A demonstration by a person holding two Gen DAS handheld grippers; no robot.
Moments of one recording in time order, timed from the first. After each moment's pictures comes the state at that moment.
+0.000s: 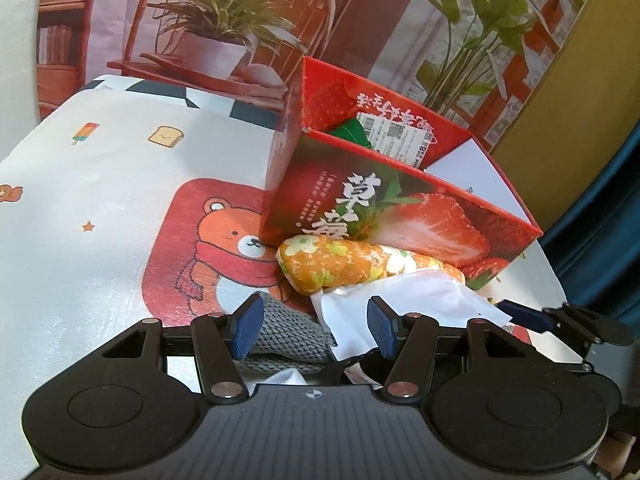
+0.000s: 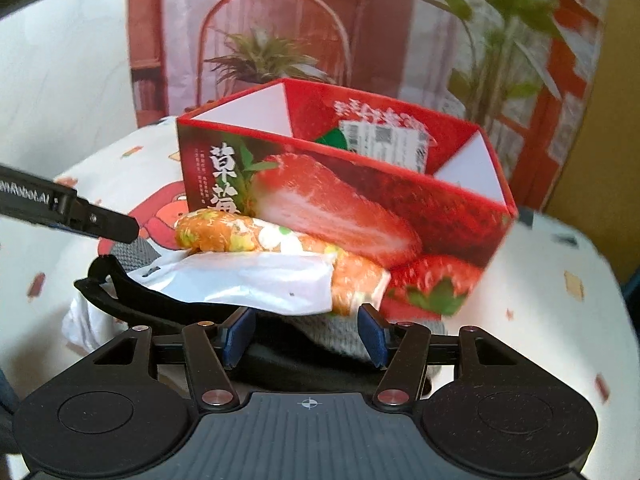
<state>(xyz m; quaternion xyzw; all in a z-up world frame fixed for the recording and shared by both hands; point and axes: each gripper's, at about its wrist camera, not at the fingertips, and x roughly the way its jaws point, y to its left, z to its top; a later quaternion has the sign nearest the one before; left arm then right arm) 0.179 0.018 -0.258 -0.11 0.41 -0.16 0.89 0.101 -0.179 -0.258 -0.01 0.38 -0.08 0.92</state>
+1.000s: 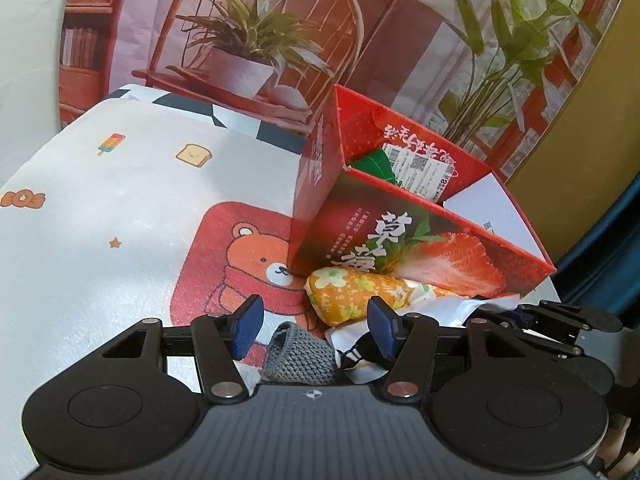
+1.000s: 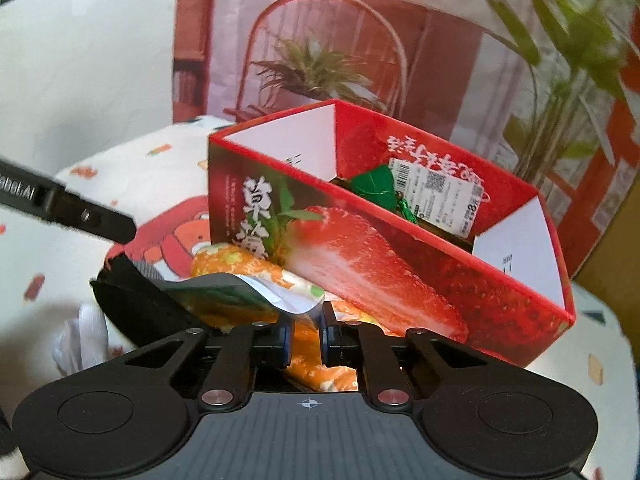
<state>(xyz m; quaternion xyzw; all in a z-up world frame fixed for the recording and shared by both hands) 0.185 0.033 -0.252 -0.14 0.38 -0.13 0.91 0.149 -0.179 -0.253 -0.02 0.37 -0.03 0.93</state>
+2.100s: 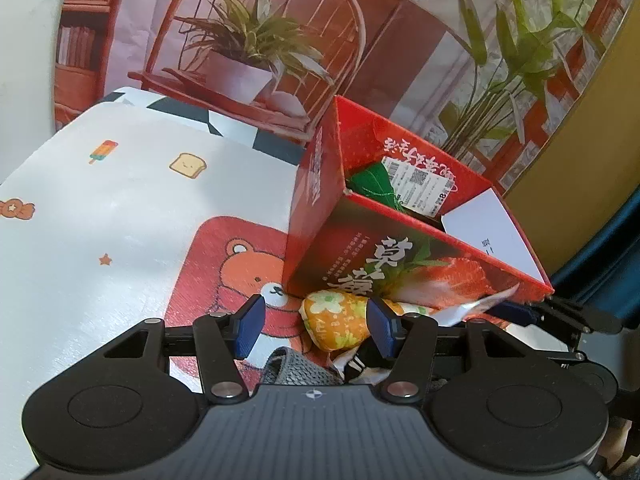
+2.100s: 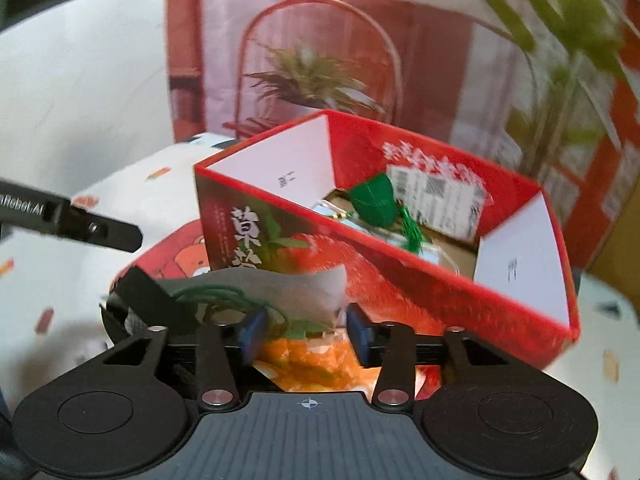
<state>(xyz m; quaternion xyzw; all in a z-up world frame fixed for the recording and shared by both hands) 0.202 0.032 -0.248 -0.16 0.38 -0.13 0.90 0.164 -0.186 -0.242 -0.03 0.37 0.00 0.93</state>
